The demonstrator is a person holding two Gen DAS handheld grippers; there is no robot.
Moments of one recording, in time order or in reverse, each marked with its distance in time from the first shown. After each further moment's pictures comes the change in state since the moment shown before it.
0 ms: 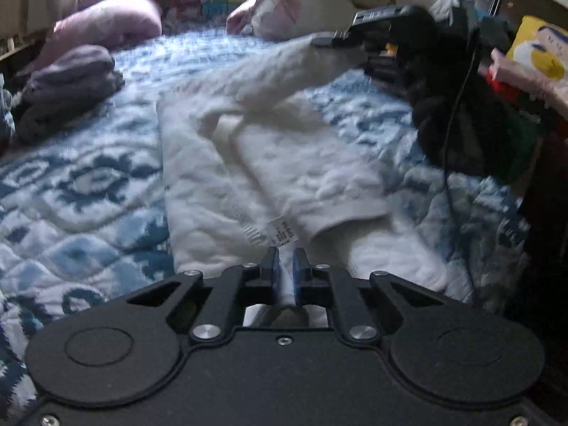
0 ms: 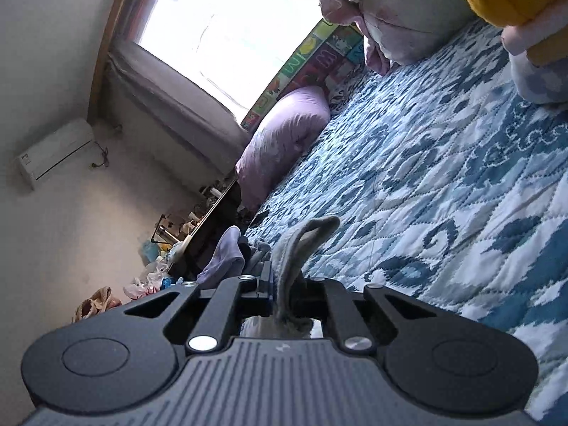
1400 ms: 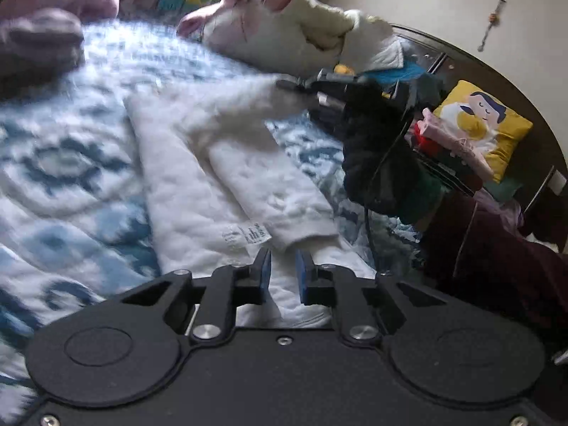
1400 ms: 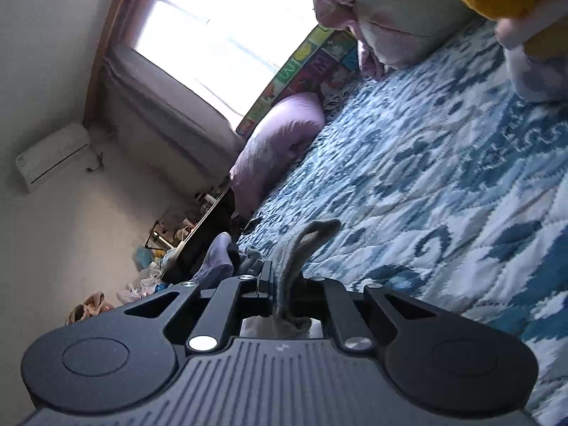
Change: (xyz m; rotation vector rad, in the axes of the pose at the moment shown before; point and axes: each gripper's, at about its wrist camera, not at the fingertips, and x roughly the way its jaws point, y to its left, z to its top) left arm -0.042 0.071 0.000 -0.127 -0.094 -0.359; right arm 0.010 -0.017 0.002 0.010 -0.035 -0.014
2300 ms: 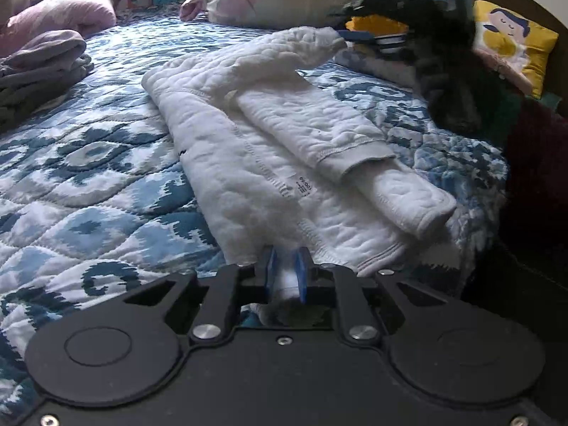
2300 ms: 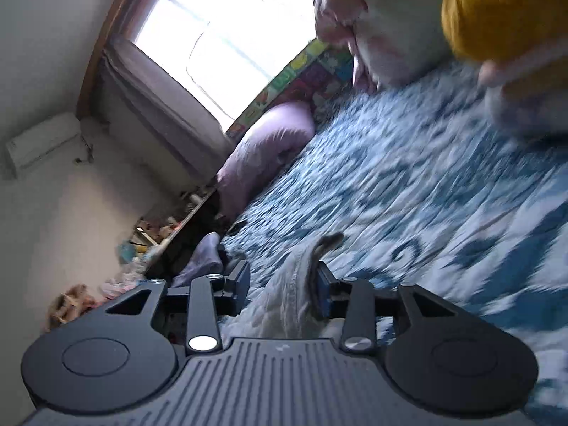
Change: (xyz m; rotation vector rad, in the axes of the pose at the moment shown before) left arm 0.026 -0.003 -0.030 0.198 0.141 0.183; right arm -0.051 0.035 -0.002 -0.141 -0.044 -0.116
